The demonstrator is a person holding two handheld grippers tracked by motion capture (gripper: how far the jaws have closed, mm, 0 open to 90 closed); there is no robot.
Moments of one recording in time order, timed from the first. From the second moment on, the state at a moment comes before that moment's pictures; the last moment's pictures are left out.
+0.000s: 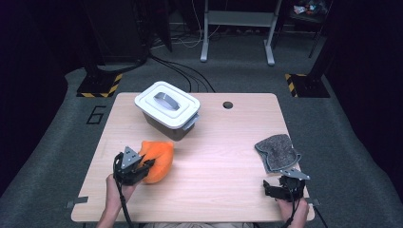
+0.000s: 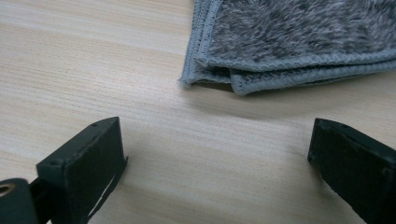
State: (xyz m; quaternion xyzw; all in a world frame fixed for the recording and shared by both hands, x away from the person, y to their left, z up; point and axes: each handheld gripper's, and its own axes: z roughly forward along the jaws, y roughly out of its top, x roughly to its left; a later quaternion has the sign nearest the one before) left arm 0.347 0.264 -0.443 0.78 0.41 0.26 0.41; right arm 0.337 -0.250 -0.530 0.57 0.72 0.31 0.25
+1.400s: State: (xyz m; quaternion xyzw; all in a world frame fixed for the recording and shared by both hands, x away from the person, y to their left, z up) left arm 0.386 0.125 -0.432 0.81 0.31 0.20 0.45; right arm 0.337 -0.249 -0.530 0.57 0.72 0.31 0.25
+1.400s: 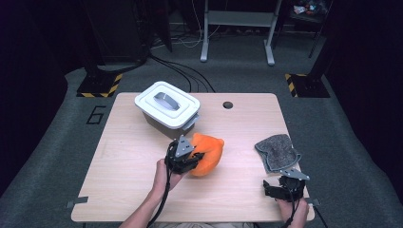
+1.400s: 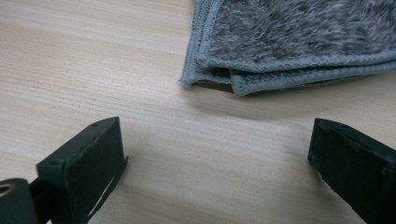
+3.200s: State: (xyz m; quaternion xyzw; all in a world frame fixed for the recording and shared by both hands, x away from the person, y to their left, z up) left arm 0.401 0.107 -0.443 0.82 0.30 0.16 0.46; right arm 0.337 -0.250 -0.530 0.57 0.72 0.31 0.25
